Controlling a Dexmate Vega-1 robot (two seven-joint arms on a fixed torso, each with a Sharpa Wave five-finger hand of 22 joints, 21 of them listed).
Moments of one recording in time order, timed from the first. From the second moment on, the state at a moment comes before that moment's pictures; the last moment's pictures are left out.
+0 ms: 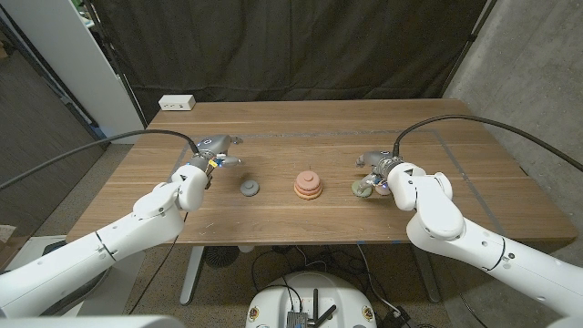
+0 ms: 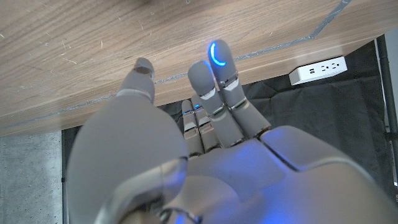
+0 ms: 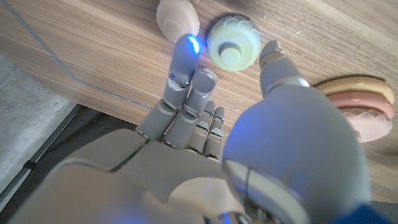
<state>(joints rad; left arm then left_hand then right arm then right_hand) 1.00 0.99 0.54 -2.06 0.45 0.60 0.18 0.96 -0.02 0.24 -0.15 0.24 0.45 -0.04 0.20 0.20 0.47 -0.13 0.21 0.36 1.07 -0.19 1.40 0.58 0.87 -0.11 1.48 0.19 -0.87 -0.86 -0.80 -2.29 -1.01 -0.97 0.63 0.94 -0.15 0.37 -0.15 0.17 0.34 -0.11 0.22 0.21 0.40 -0.15 0.21 0.23 1.10 -0.20 1.21 1.10 1.08 -0.19 1.38 0.19</state>
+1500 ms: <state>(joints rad) 1.02 1.00 0.52 -2.07 0.43 0.61 0.21 0.94 -0.03 0.24 -0.15 0.24 0.47 -0.04 0.20 0.20 0.49 -0.14 0.22 0.36 1.08 -0.19 1.40 0.57 0.87 -0.11 1.48 0.18 -0.88 -0.80 -0.85 -2.19 -1.15 -0.94 0.67 0.97 -0.11 0.36 -0.16 0.18 0.37 -0.12 0.23 0.21 0.44 -0.16 0.21 0.23 1.14 -0.22 1.21 1.12 1.09 -0.19 1.38 0.19</state>
